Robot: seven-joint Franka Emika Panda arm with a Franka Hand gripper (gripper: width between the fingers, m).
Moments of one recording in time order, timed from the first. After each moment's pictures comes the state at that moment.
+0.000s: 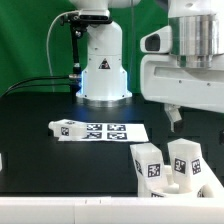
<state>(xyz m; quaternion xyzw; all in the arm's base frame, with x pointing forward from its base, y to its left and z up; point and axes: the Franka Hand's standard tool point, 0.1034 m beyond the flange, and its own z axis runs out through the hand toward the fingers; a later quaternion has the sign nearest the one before) 0.635 0.119 0.111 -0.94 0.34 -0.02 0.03</state>
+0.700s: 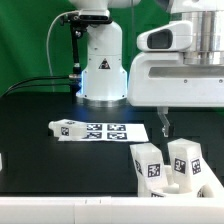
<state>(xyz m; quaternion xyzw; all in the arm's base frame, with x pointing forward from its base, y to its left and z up) 0.631 0.115 0.101 -0.99 -0.13 -0.03 -0.02</state>
